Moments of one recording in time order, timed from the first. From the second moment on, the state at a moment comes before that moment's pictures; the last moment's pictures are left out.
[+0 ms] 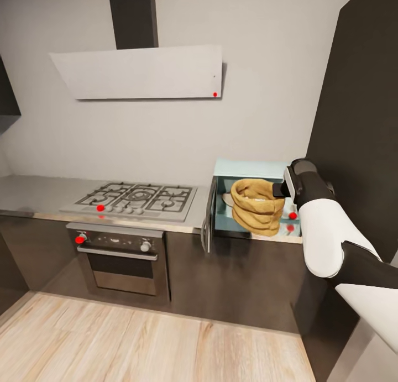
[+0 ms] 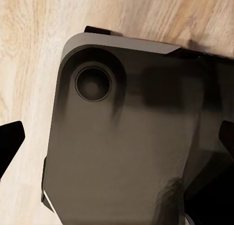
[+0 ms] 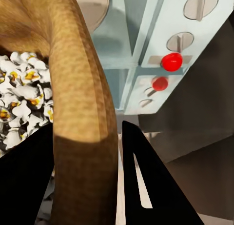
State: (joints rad) left arm 0.00 -0.02 0.03 -0.06 0.17 -0.05 0.00; right arm -1.38 0.02 -0.38 -0.59 0.51 1.05 0.02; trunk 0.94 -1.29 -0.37
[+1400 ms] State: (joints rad) left arm 0.00 -0.02 0.03 -0.06 0.17 -0.05 0.00; right arm -1.37 0.00 -0.39 -0.49 0.51 1.04 0.01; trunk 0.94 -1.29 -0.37
